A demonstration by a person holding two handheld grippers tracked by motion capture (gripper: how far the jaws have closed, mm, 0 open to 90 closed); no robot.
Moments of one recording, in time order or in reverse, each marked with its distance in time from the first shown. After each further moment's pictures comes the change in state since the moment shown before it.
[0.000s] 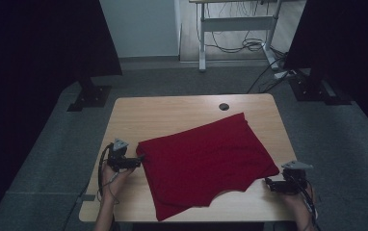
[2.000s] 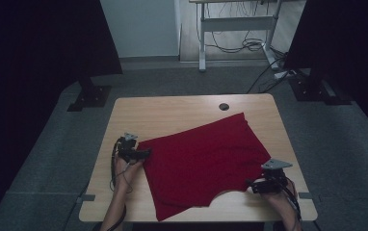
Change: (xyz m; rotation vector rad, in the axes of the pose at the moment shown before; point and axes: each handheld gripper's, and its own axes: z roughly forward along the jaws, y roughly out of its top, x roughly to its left) left arm 0.008 0.004 0.063 0.089 0.051 -0.070; right arm 0.060 0.028 0.011 -0.039 0.178 -0.148
